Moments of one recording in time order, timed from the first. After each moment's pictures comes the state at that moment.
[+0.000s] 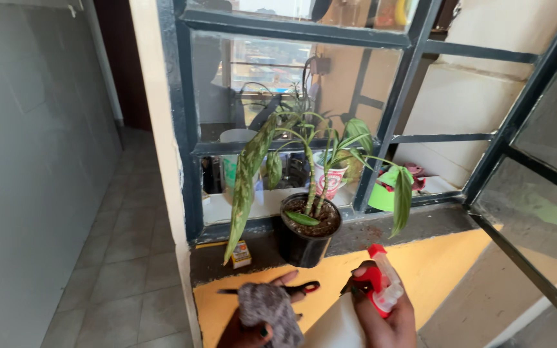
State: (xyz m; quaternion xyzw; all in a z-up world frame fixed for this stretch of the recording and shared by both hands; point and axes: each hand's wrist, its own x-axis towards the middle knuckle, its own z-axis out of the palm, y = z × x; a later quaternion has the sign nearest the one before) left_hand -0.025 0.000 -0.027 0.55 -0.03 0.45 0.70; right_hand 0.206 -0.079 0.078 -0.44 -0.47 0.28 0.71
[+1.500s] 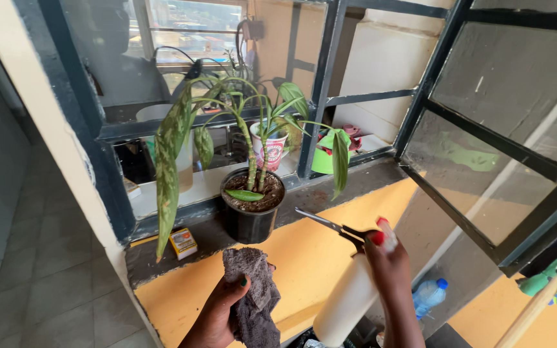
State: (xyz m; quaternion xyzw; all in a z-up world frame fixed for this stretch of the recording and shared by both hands) left_hand 0.013 -0.019 -0.007 0.33 0.11 0.45 0.82; right_hand 0.345 -0.058 0.028 -0.63 -0.39 0.17 0.65
